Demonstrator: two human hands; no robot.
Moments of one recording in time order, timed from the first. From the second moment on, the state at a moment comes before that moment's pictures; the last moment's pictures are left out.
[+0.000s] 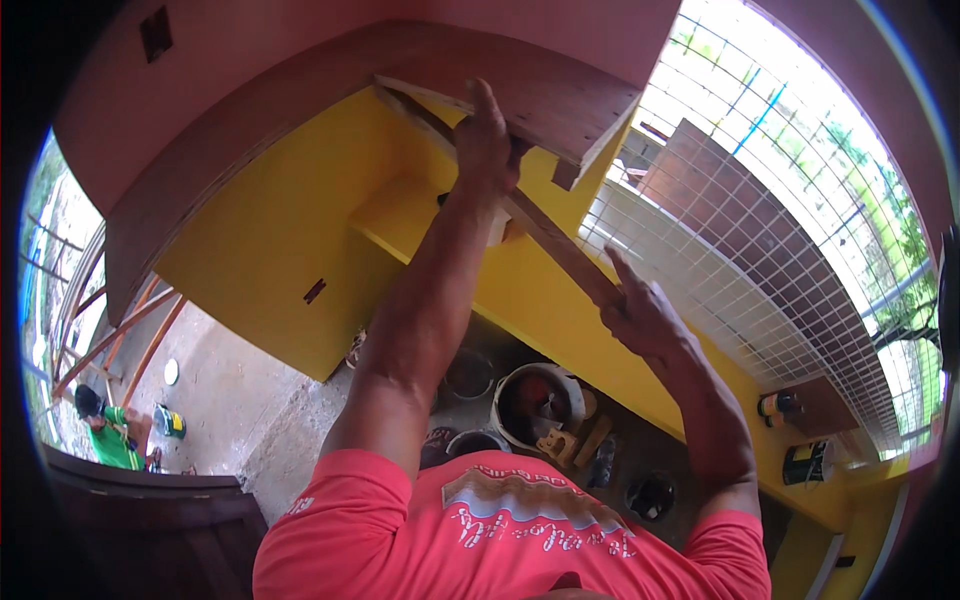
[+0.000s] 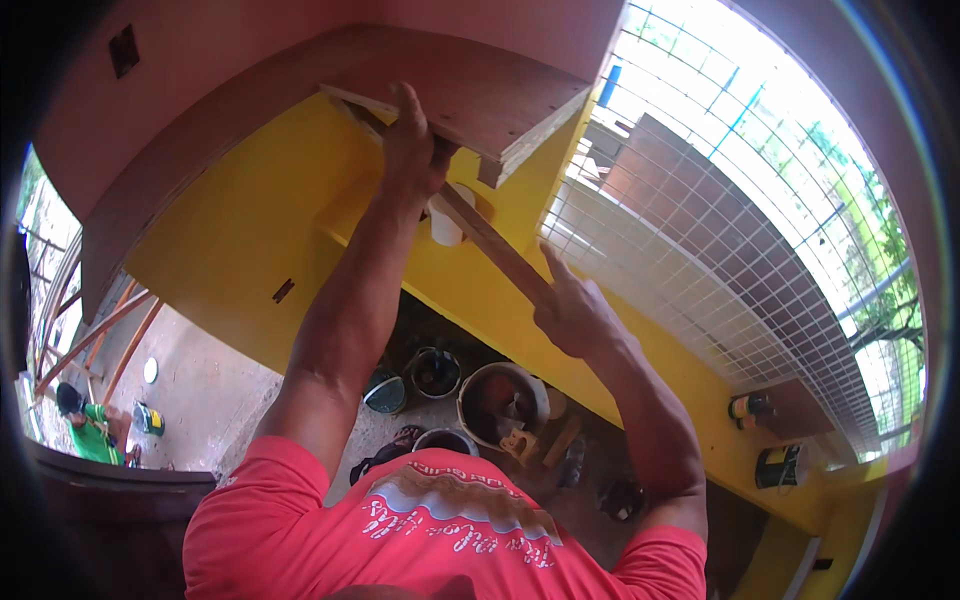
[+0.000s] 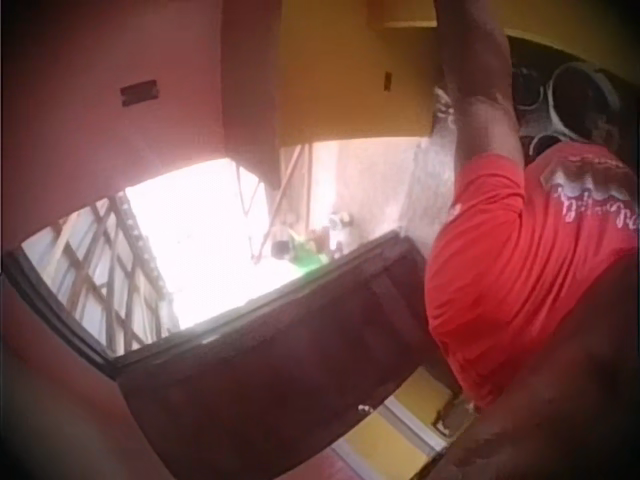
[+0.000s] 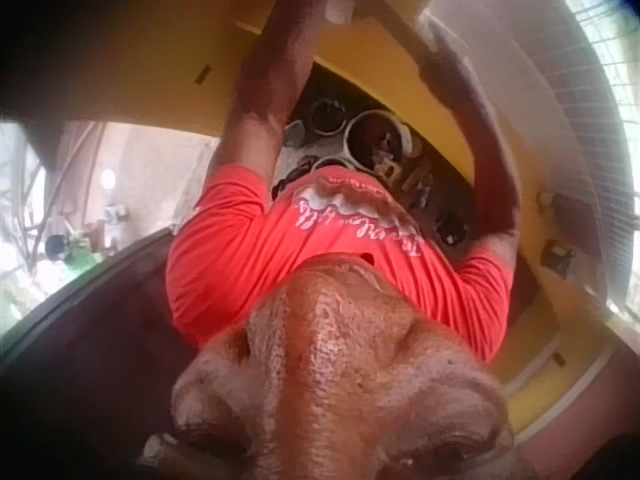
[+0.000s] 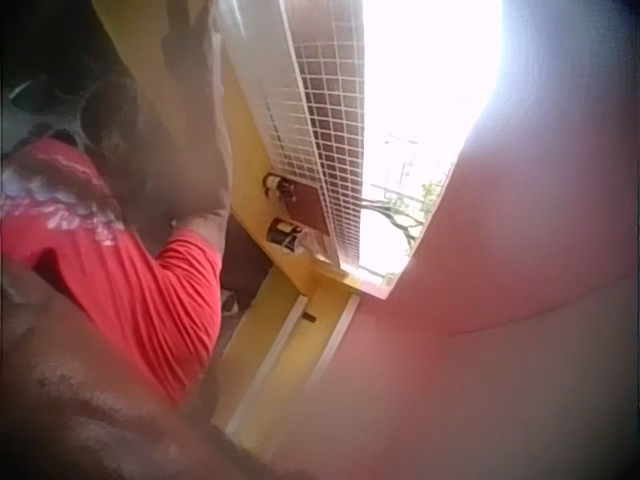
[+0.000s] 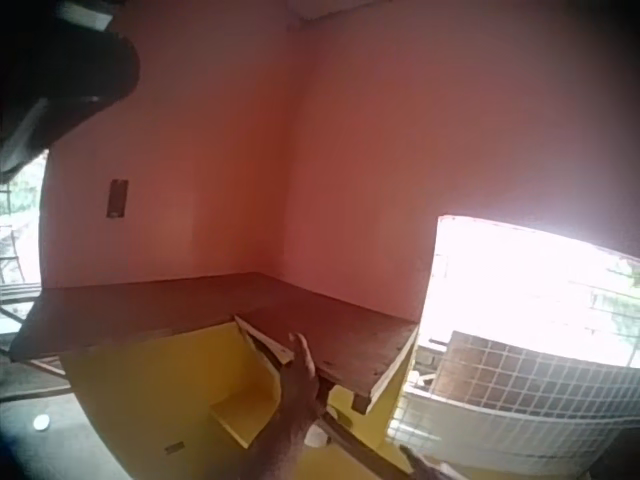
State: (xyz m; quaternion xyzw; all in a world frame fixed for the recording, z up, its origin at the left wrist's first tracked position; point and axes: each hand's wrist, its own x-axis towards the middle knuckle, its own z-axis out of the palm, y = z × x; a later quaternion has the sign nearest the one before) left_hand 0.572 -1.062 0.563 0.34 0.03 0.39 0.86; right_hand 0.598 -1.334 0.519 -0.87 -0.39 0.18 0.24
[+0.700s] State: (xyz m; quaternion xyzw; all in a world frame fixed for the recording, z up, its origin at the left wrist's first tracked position) left_hand 0.494 -1.052 0.552 0.46 0.17 0.38 0.78; right_hand 0.604 -1.273 0.562 -0.82 -0.47 0.14 0.30
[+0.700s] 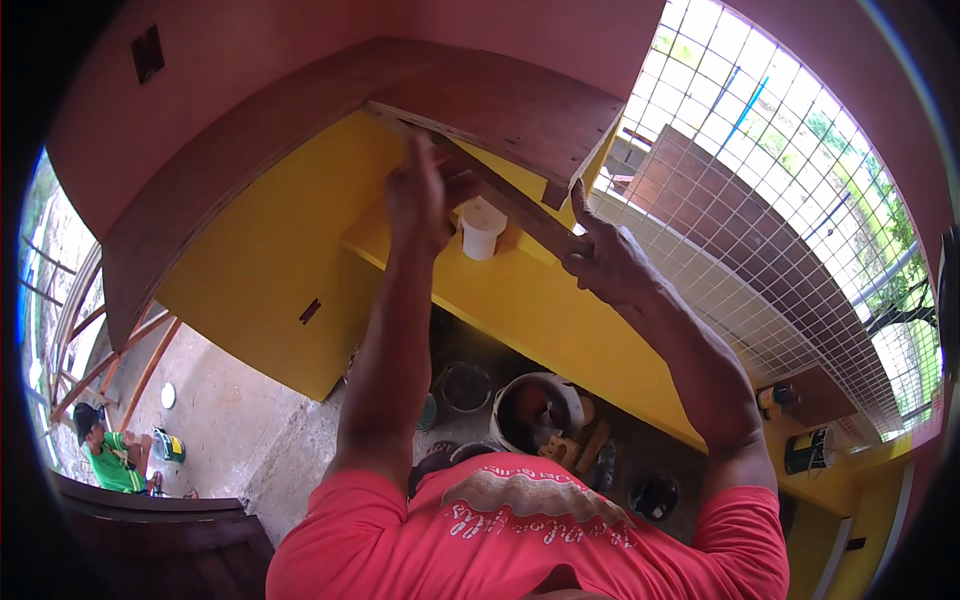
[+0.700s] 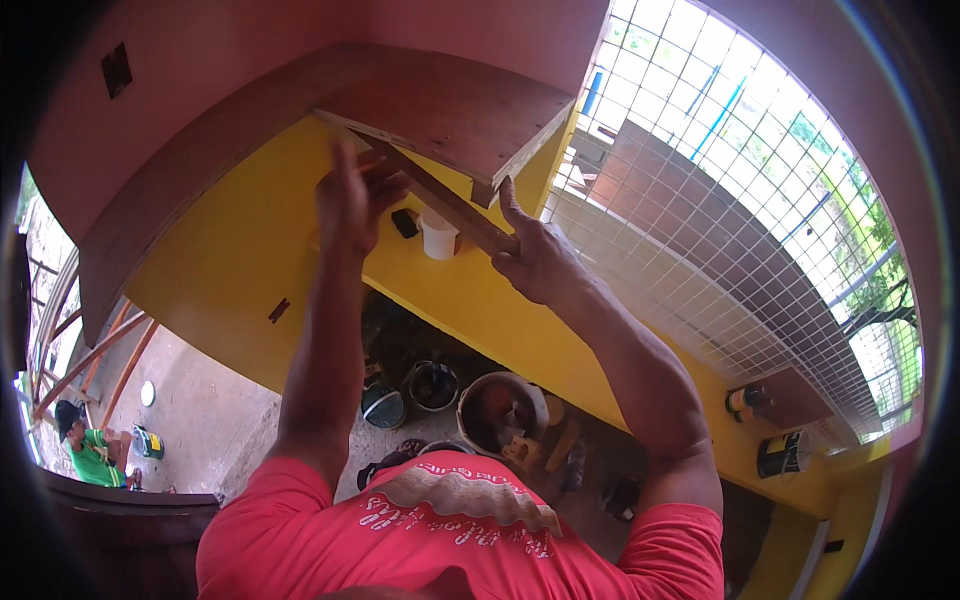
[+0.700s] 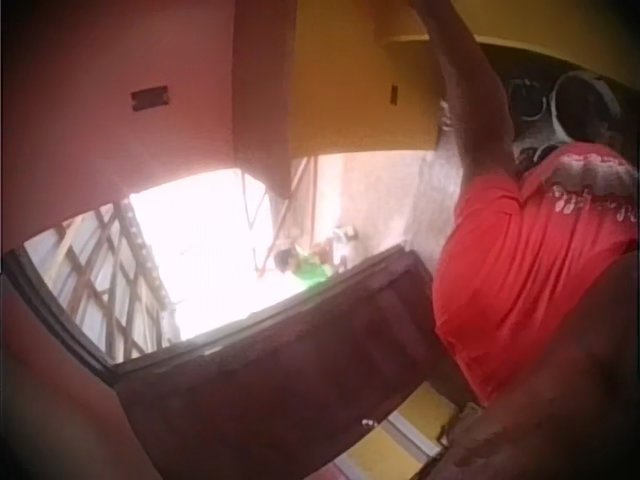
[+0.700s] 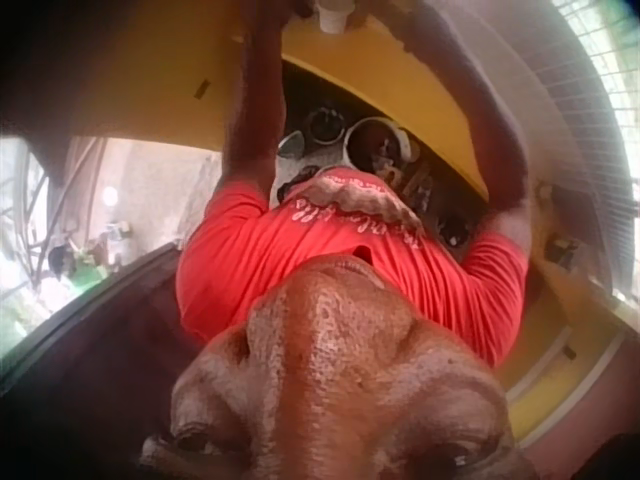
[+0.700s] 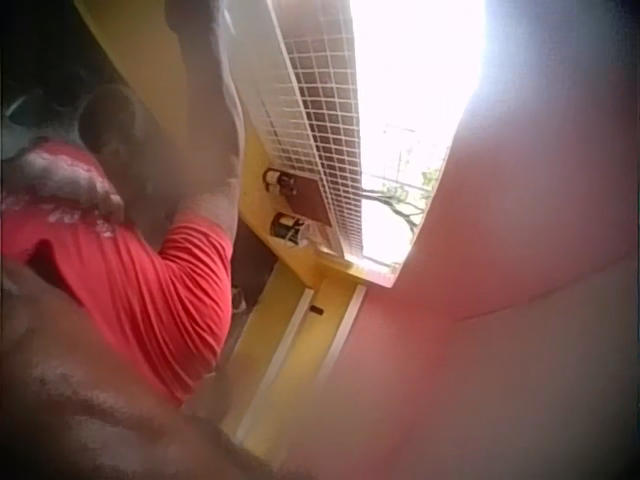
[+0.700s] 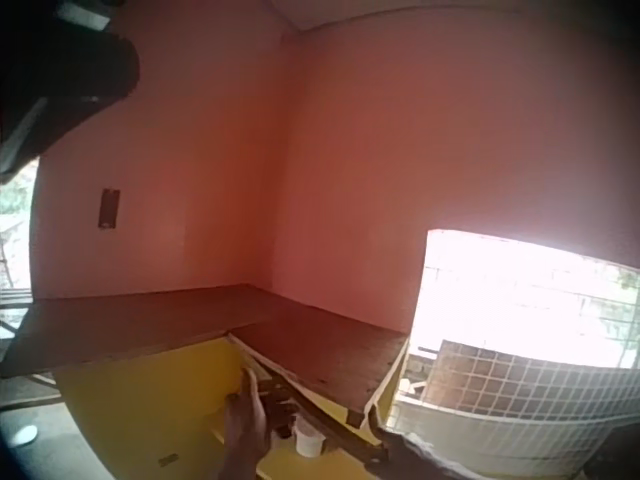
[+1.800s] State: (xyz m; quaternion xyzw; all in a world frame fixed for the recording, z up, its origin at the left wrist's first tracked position) left_hand 0.561 -1.024 0.519 0.10 -0.04 0.43 0.89; right_hand 0.576 -1.231 0.605 -0.88 -0.46 -0.06 0.11
